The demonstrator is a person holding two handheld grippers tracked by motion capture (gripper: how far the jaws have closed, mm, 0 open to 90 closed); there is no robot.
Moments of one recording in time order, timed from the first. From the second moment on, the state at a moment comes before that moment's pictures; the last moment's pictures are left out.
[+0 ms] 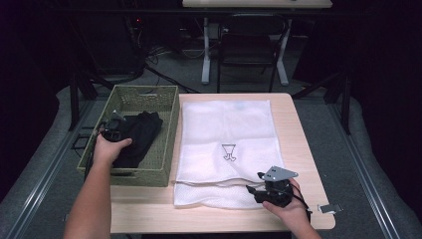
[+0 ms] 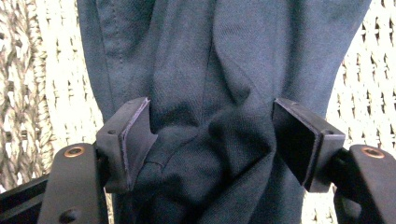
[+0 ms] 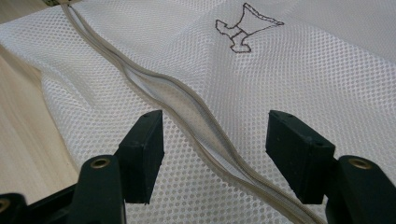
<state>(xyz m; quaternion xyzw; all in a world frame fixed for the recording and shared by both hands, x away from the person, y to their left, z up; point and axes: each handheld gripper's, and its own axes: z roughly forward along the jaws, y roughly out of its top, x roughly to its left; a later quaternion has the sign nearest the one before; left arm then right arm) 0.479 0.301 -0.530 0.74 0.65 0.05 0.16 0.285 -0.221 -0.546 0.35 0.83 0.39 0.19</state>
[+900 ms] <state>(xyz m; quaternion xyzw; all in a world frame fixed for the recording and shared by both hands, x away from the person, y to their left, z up) 0.481 0.308 -0.539 0.71 0.69 0.05 0.13 0.285 -0.222 -0.547 0.35 0.83 0.39 0.19</state>
